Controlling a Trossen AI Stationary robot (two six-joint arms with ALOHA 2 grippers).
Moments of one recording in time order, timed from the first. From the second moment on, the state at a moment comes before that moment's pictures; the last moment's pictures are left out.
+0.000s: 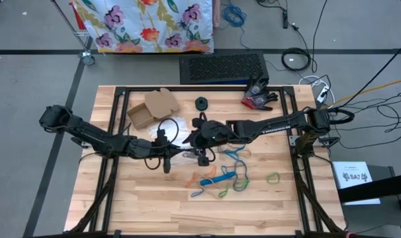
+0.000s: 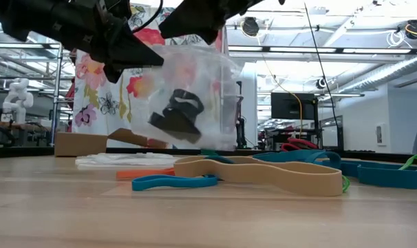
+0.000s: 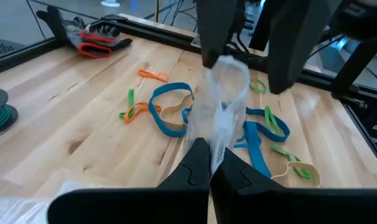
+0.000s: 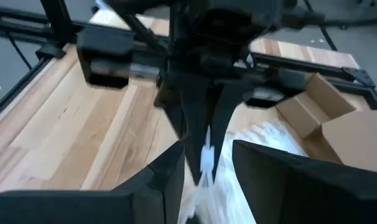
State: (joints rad) left arm -0.26 1.18 0.44 0.45 -0.38 -0.33; right arm 0.06 1.78 1.40 -0.12 -0.01 -0.12
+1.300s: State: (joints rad) left arm -0.24 1.18 0.45 0.48 -0.34 -0.31; right arm 0.05 1.80 1.40 -0.13 0.00 -0.12
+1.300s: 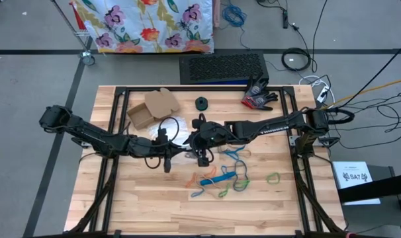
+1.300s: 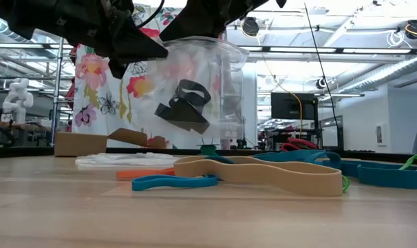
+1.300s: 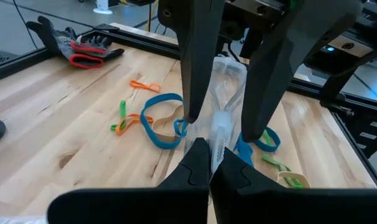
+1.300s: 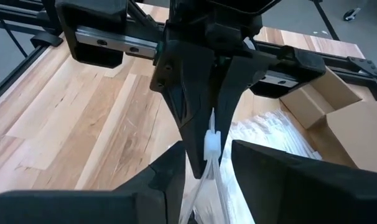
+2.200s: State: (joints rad) left arm -0.24 1.18 0.45 0.48 -0.34 -0.30; right arm 0.05 1.82 1.40 -0.11 0.00 -0.12
